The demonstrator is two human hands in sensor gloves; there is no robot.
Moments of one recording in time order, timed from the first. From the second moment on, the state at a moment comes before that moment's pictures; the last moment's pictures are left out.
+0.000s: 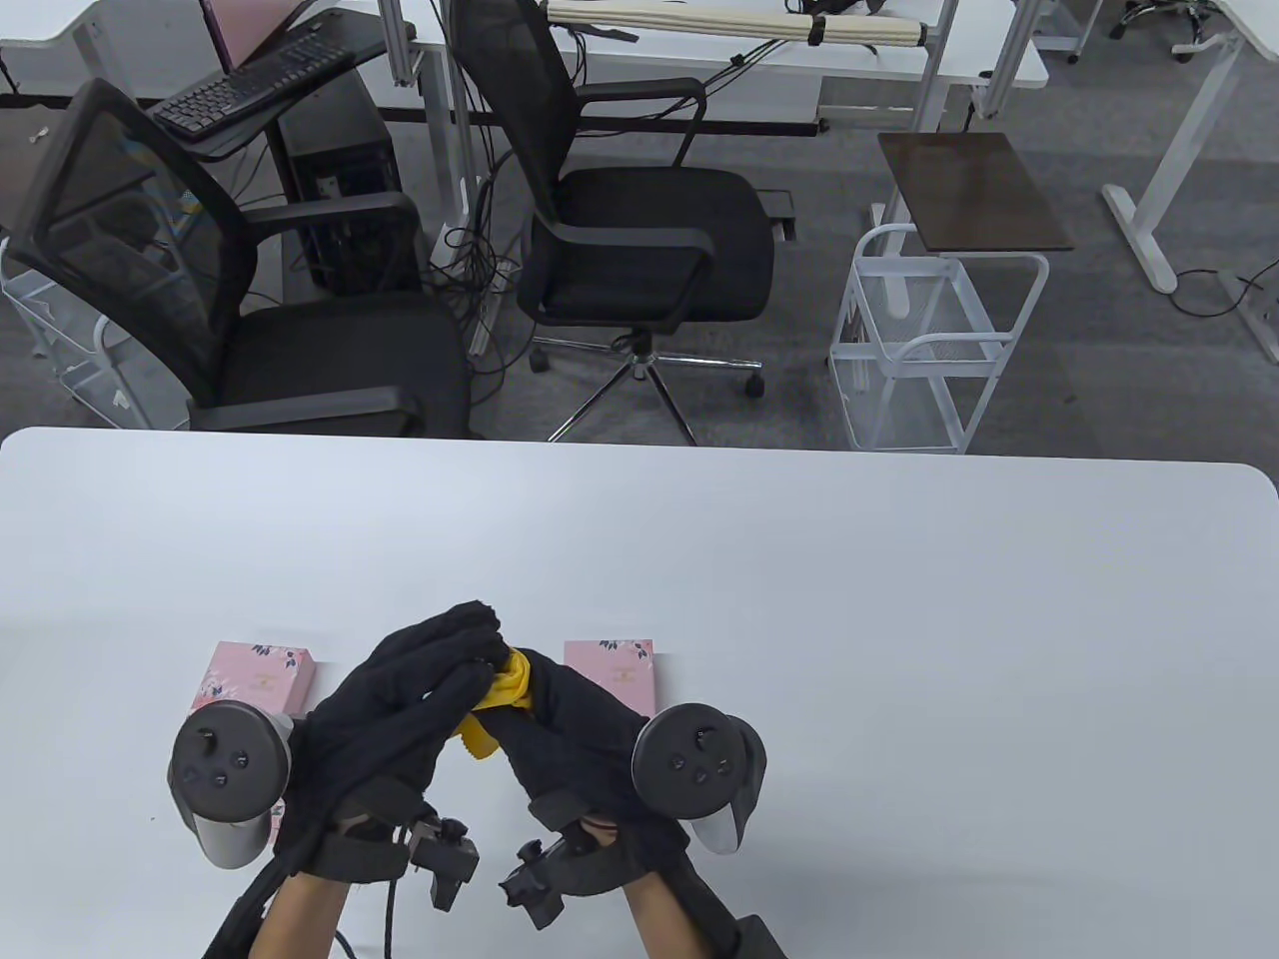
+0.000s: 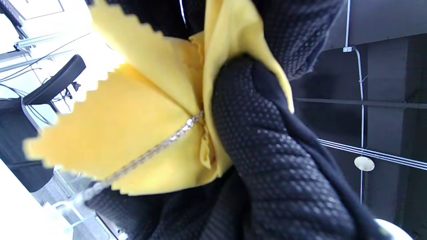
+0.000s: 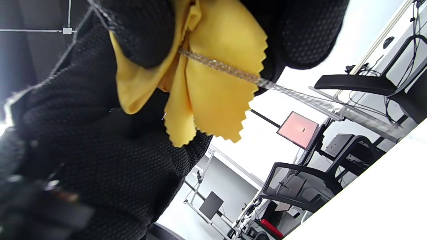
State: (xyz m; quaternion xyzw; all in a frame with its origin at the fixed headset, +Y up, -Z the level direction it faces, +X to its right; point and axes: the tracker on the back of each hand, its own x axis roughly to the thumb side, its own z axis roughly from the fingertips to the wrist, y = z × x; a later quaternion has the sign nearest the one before) left_hand -0.226 -0.576 -0.257 0.18 -0.18 0.55 0.80; right_hand -0.010 -0.592 -0.268 0.26 -0.11 0.78 0.56
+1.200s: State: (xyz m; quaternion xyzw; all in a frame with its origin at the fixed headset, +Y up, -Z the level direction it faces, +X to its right) left_hand -0.242 -0.570 -0.251 0.23 -0.16 0.57 0.77; right_hand -0.029 -0.604 -0.271 0.29 -0.05 0.82 0.48
